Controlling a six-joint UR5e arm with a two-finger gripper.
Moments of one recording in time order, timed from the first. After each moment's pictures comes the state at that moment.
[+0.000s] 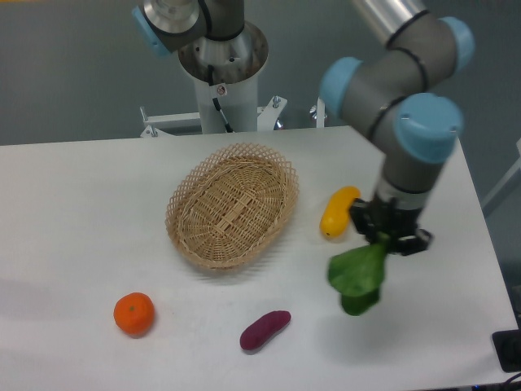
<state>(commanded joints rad) 2.72 -2.07 -1.32 -1.19 1.49 1.36</state>
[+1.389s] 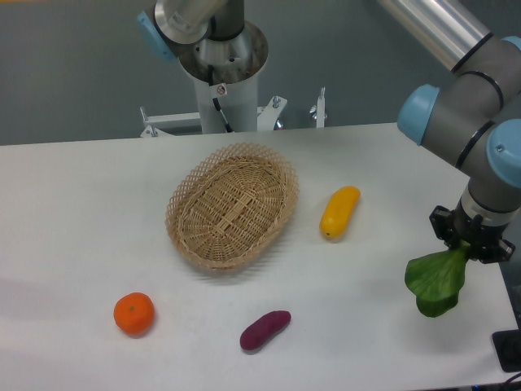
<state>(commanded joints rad) 2.73 -2.21 -1.15 -1.24 1.60 1.43</state>
